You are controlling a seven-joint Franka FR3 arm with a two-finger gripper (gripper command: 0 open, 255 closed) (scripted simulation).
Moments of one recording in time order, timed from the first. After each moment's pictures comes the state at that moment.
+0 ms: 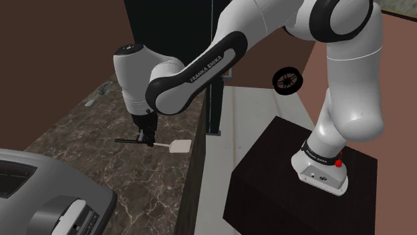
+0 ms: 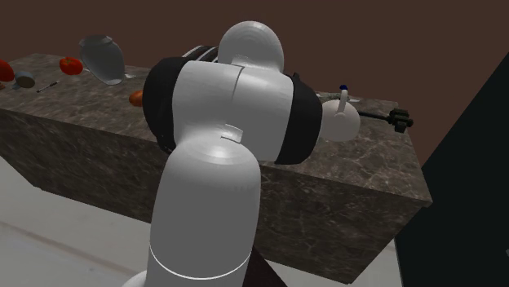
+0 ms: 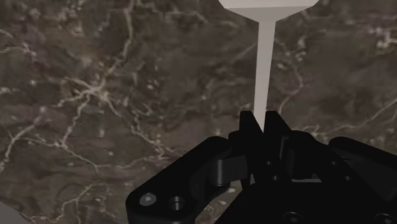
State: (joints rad) arm 0.37 0.45 0.39 -1.75 -0.22 2.22 0.28
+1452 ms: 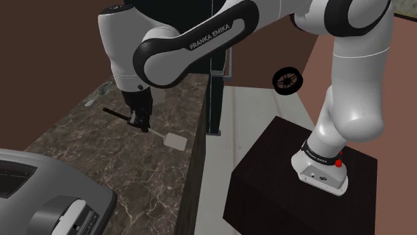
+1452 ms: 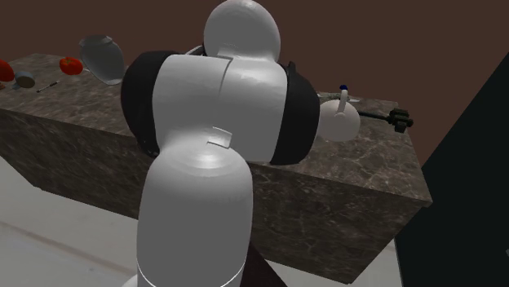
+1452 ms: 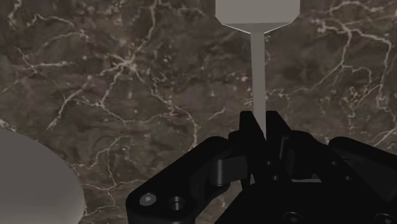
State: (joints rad) arm 0.36 0.37 0.41 -1.65 -0.18 2.05 0.25
